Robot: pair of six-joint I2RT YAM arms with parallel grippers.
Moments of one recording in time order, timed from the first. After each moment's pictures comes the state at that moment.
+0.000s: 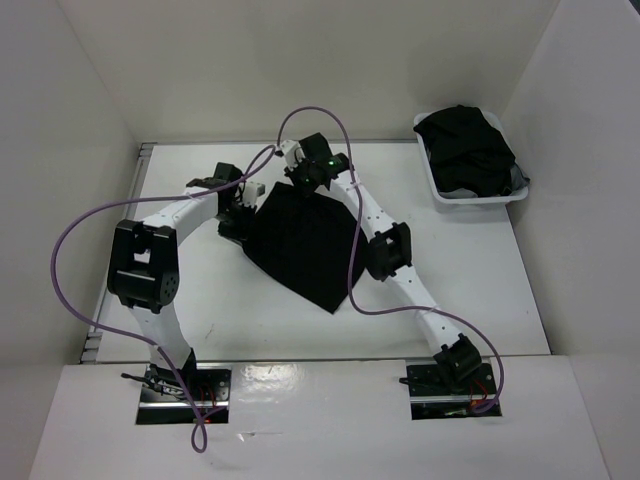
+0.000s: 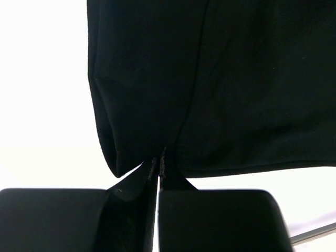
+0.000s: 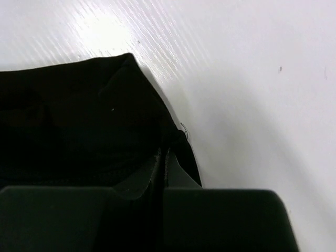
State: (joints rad) left arm -0.19 1.85 1.33 -0.74 0.18 0.10; right arm 0.53 2.99 3.08 -0.89 -0.28 -0.34
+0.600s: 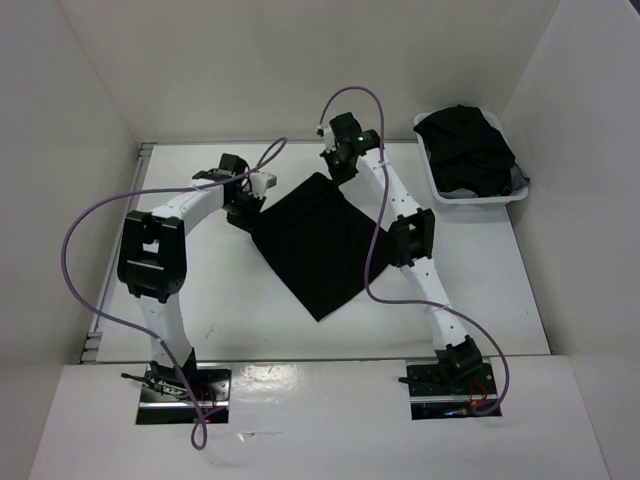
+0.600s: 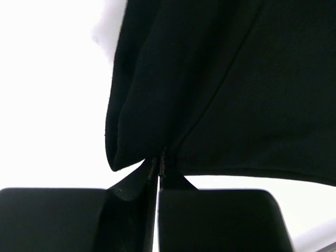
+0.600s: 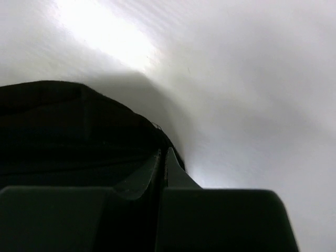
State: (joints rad) left arm -0.19 1.93 1.44 -0.68 0.27 0.24; right arm 0.40 2.83 2.98 -1.13 -0.09 -0.09
